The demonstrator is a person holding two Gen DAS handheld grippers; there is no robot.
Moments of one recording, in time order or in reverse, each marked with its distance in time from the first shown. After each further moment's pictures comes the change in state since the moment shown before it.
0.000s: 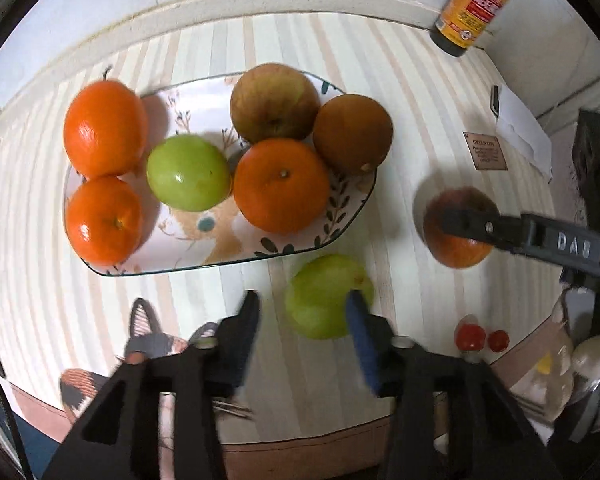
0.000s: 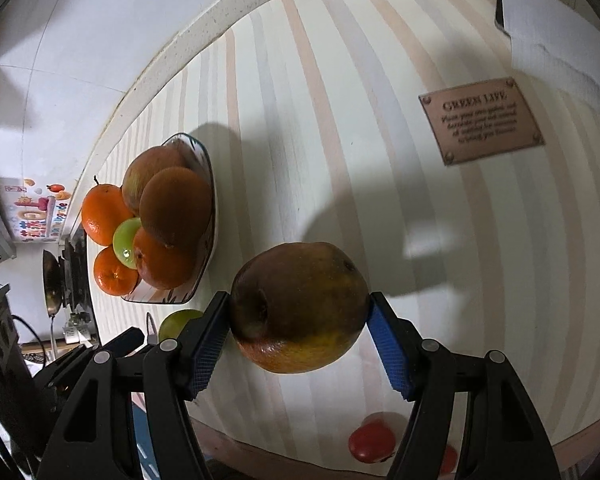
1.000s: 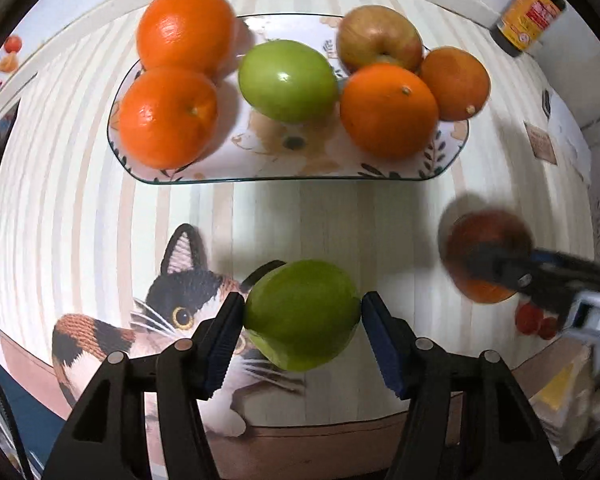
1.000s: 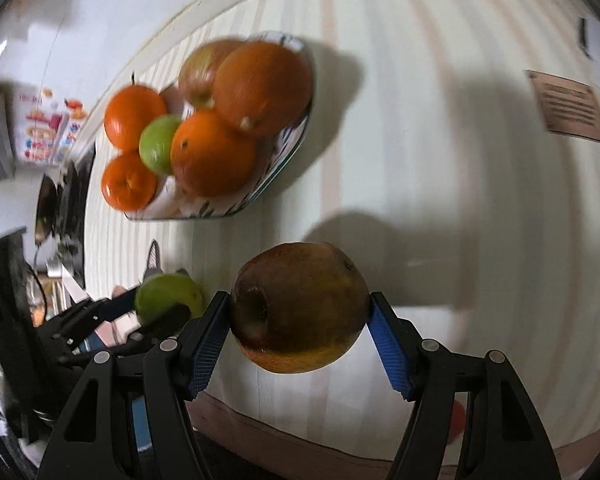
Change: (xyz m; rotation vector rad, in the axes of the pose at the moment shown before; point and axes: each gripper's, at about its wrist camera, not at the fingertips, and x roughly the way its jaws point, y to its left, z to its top) left arm 0.003 0.038 -0.051 -0.128 0.000 0.093; right arm 0.040 0.057 -0.040 -0.229 0.086 -0.028
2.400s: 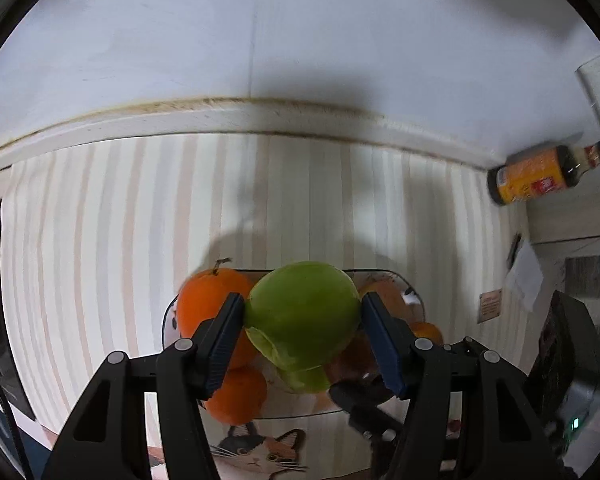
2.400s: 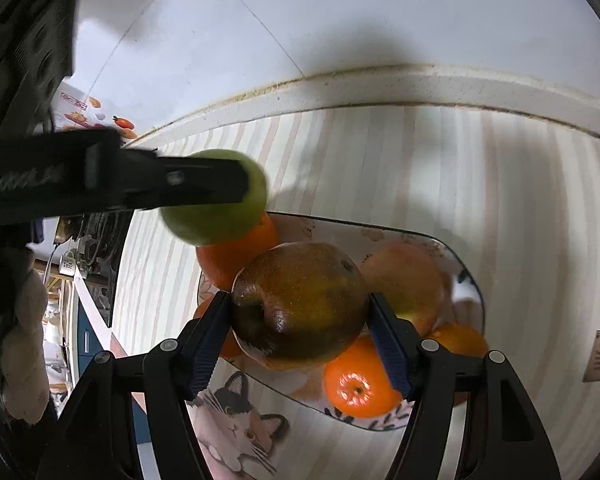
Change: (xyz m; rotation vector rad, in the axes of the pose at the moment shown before) left arm -0.070 0.069 0.208 -0.058 0.015 -0.075; right arm -0.016 0.128 0.135 -0.193 -0.121 0.046
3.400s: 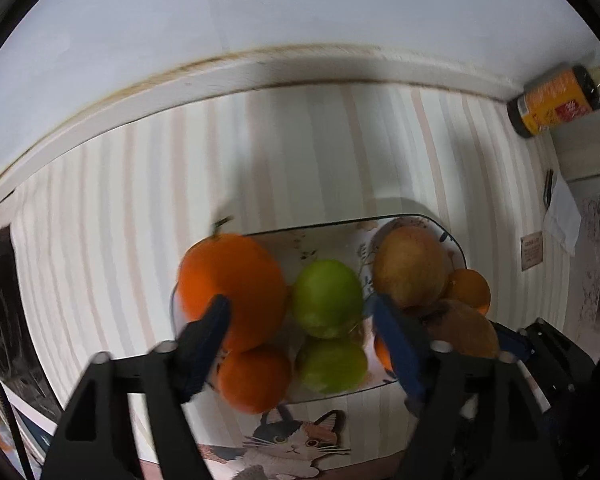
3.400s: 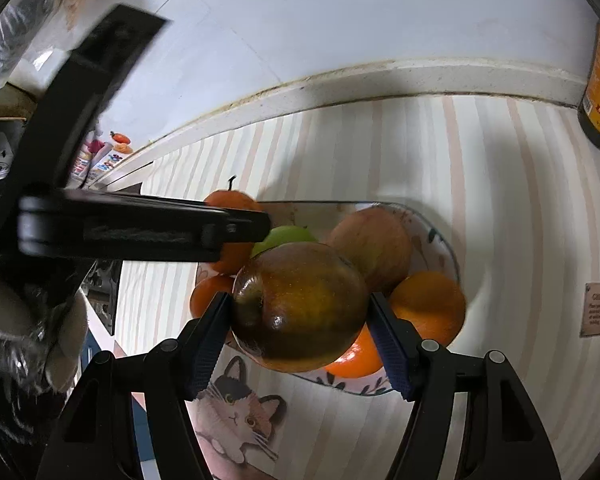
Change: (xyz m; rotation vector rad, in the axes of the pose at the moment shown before) left arm 0.019 -0.012 -0.025 0.092 0.037 0.125; right arm -0.025 -0.005 -0.035 0.061 -0.058 -0.010
